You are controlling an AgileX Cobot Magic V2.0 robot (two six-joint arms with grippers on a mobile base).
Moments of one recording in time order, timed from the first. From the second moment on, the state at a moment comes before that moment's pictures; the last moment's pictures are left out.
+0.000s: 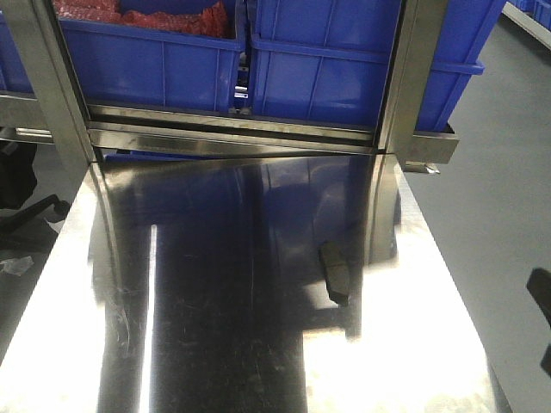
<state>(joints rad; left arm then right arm) -0.35 0.33 -0.57 0.03 0.96 -0.28 0.15 0.46 -0.42 0.13 0.34 -0.06</state>
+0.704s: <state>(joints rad) -0.35 0.33 -0.57 0.03 0.96 -0.28 0.15 1.33 -0.96 0.53 0.66 -0.47</state>
